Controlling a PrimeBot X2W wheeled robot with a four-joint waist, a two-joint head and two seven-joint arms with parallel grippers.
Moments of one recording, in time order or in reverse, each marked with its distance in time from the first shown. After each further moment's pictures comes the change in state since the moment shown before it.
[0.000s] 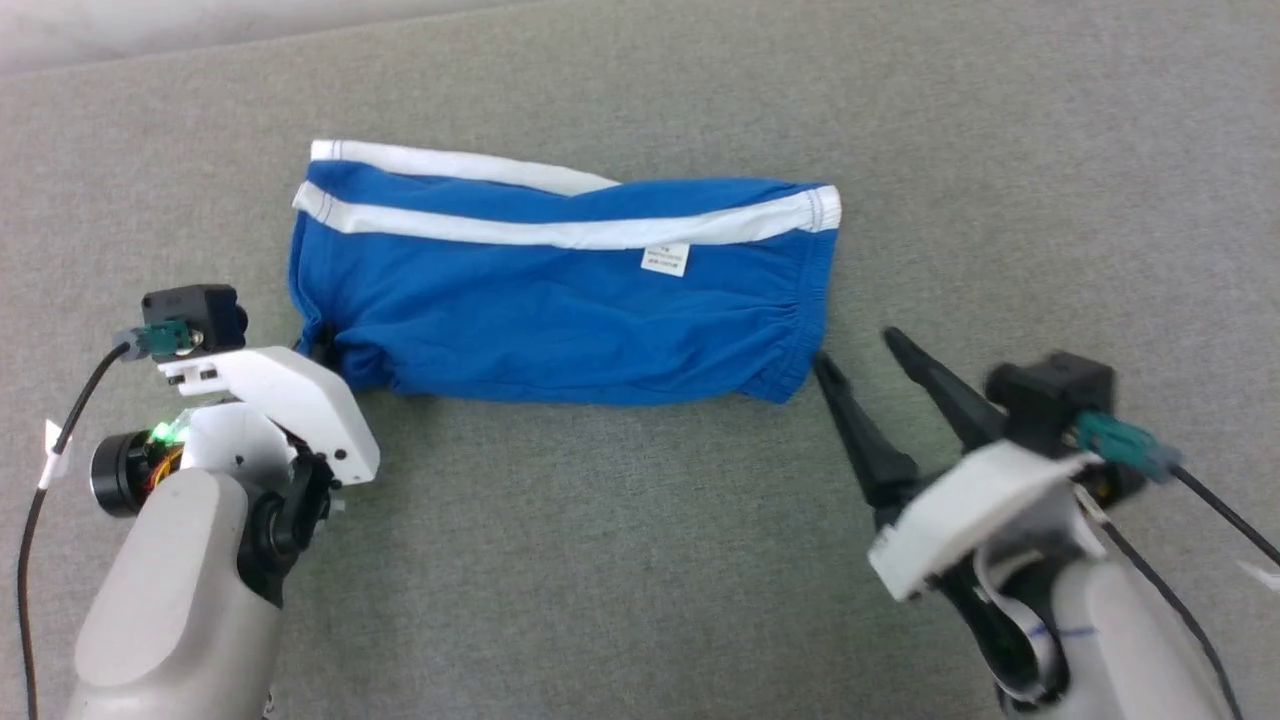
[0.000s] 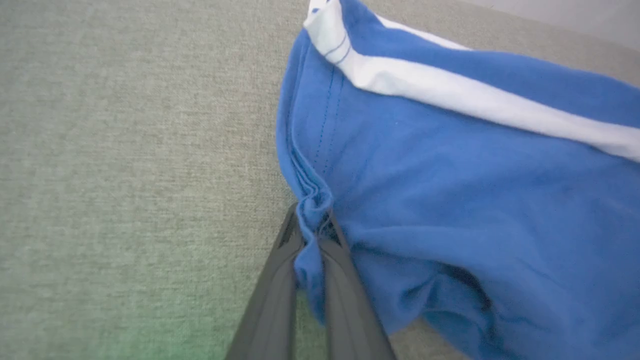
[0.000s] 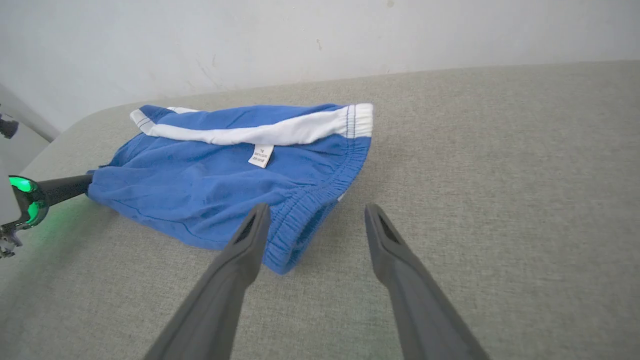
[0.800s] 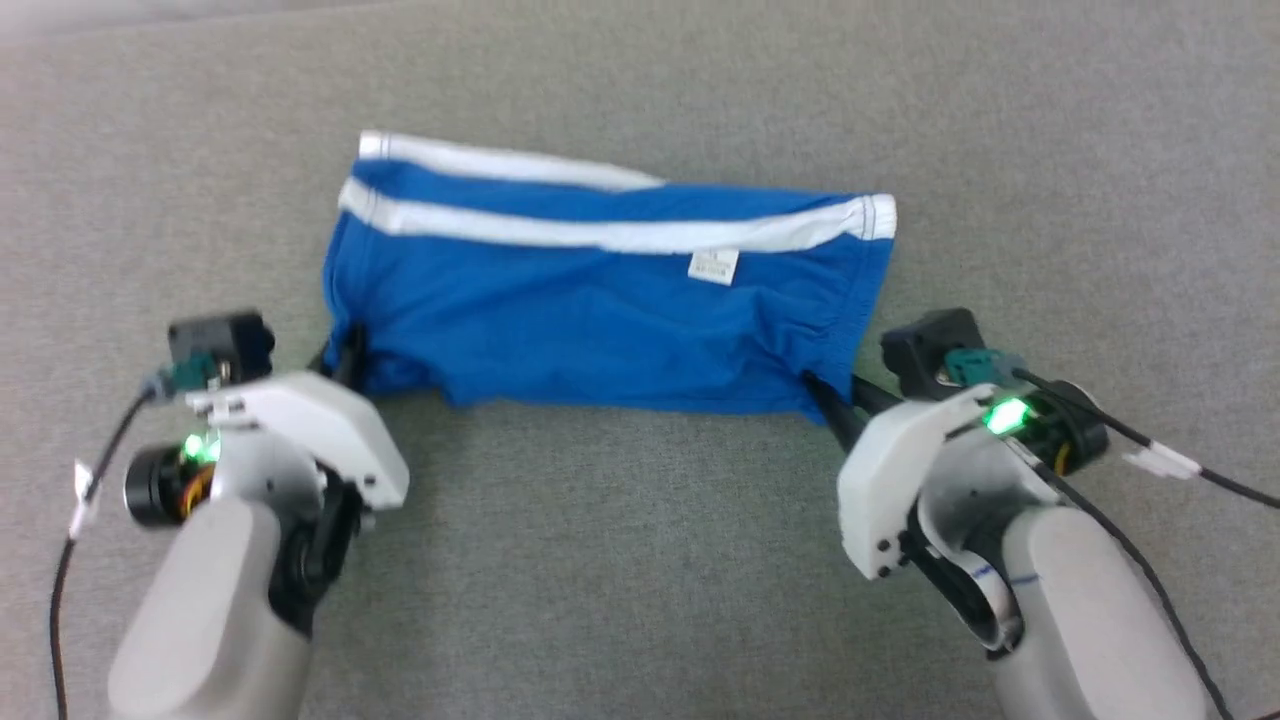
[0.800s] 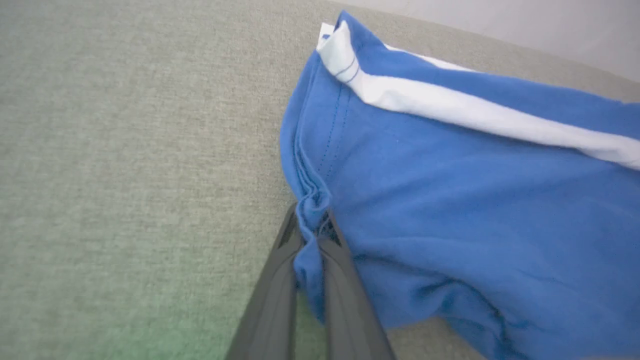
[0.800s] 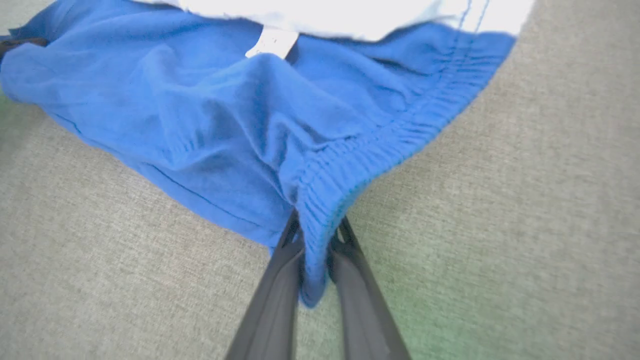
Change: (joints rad) left arm 0.031 -0.032 -0.015 -0.029 0.004 -0.010 -0.131; right arm -0.149 0.002 0.064 0.171 -0.121 0.000 0.270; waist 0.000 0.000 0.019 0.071
